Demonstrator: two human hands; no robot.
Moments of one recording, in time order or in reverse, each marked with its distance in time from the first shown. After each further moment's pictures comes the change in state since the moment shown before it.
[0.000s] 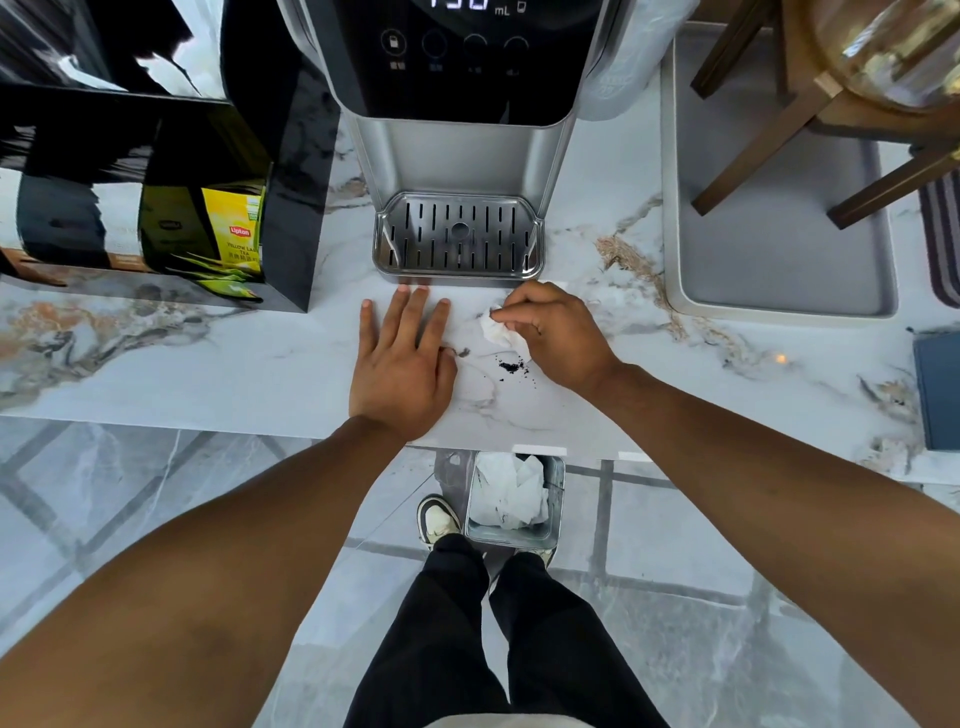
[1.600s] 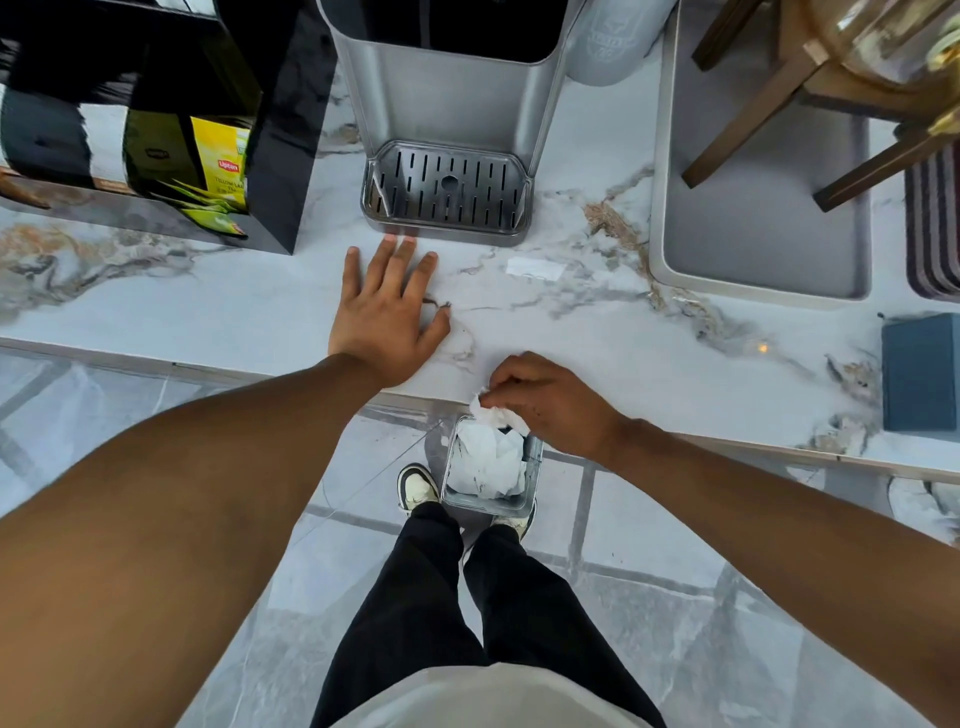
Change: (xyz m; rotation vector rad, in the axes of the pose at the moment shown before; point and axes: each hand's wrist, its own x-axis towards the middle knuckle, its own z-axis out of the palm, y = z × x) left_hand 0.001 0.001 0.004 0.110 -0.052 -0.018; right_hand -0.106 -0.009 0.000 0.110 -0.254 -0.305
